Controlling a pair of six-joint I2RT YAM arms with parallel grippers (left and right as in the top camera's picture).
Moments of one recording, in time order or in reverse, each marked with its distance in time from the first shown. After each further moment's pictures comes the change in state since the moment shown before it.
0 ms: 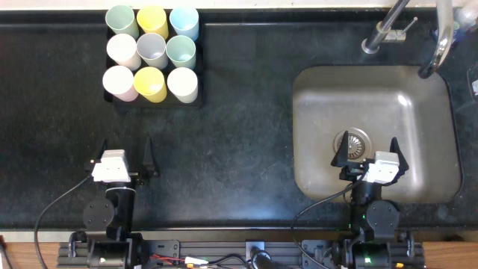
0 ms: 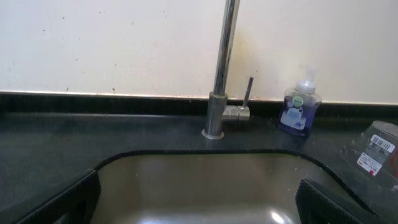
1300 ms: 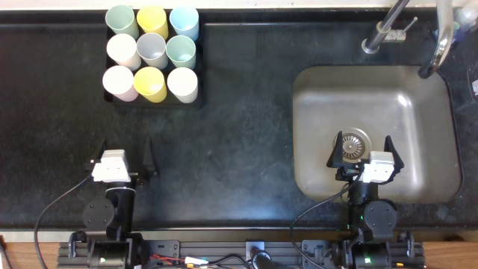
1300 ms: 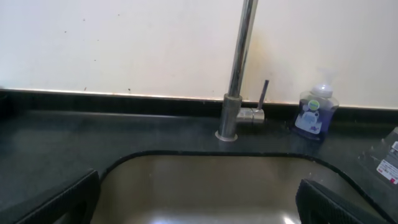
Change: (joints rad) left arm 0.000 0.000 0.000 0.000 0.000 0.000; right arm 0.049 0.000 0.000 0.002 -0.003 -0.001
